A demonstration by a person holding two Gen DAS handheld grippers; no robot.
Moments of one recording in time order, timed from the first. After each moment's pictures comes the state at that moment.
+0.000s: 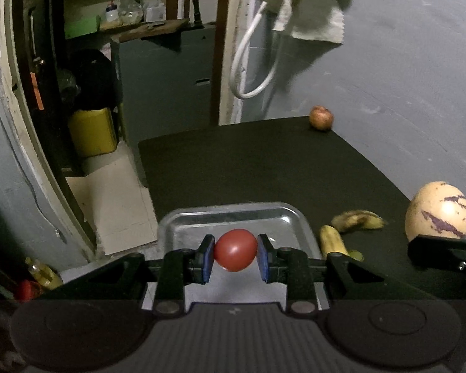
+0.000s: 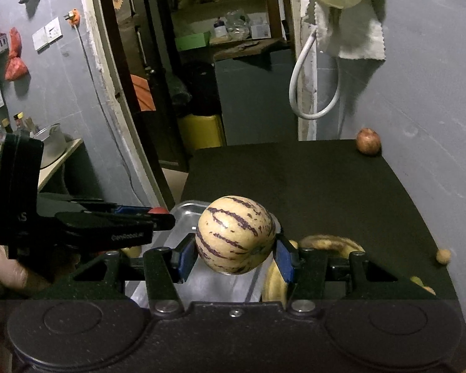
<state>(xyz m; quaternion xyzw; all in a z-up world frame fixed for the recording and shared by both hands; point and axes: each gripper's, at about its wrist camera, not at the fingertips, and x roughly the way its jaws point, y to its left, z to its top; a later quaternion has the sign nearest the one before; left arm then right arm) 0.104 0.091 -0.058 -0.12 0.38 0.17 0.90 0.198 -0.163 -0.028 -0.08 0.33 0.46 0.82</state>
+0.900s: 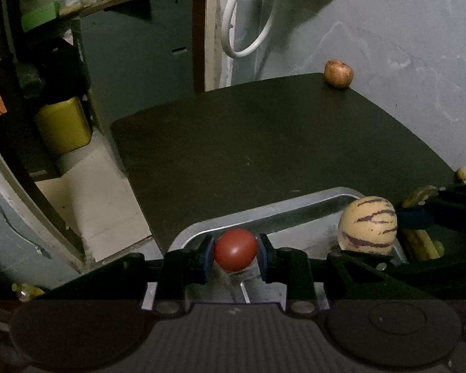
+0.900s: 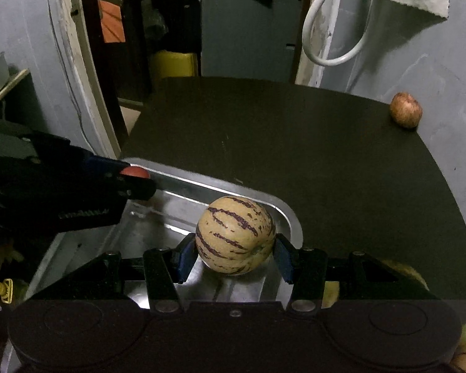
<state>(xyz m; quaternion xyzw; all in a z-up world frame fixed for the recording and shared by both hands) 0.177 0.163 -0.148 -0.09 0.43 0.11 0.89 0.248 -0.021 -0.154 -0.20 0.39 0.40 0.81</state>
